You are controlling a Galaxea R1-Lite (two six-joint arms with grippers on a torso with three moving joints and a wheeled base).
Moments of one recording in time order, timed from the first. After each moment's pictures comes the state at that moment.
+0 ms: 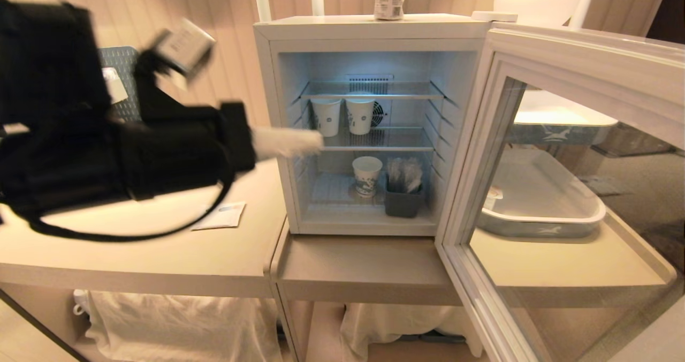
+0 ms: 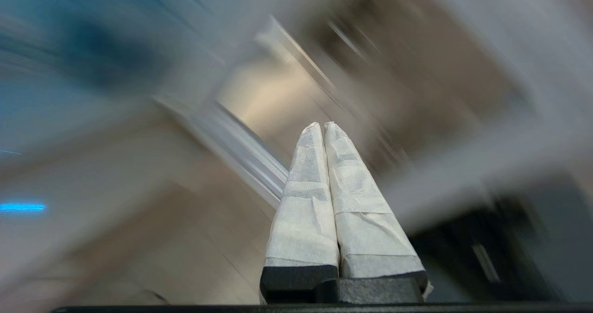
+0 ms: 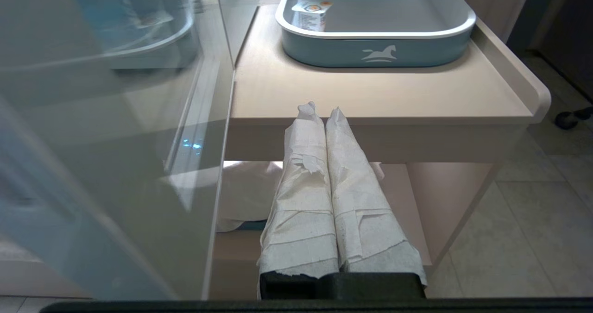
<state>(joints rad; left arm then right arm) -0.52 1.40 -1.12 -0.21 -0.42 -0.50 0.00 0.00 0.00 0.02 0.00 0.00</state>
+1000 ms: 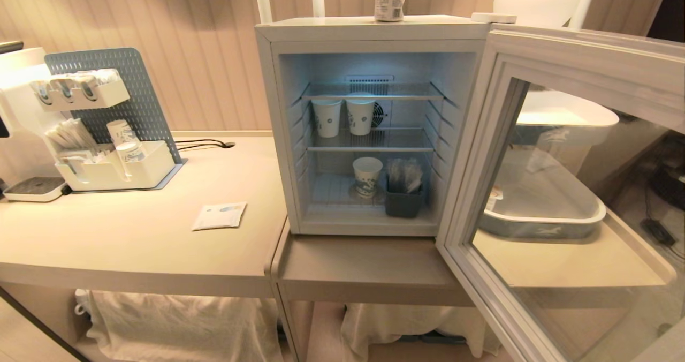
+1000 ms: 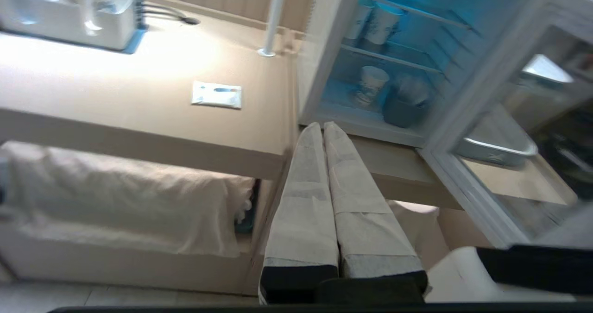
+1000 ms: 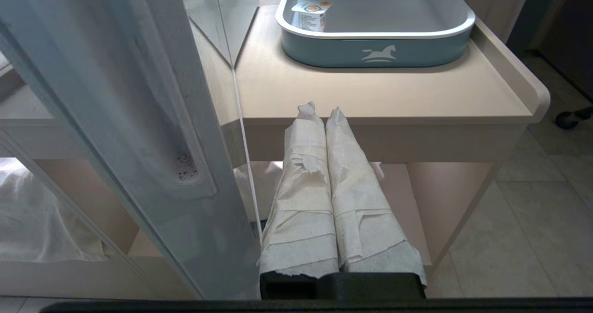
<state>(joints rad) -0.01 0.31 -1.32 0.98 -0.12 -0.28 0.00 0.00 0.00 0.02 0.00 0.00</state>
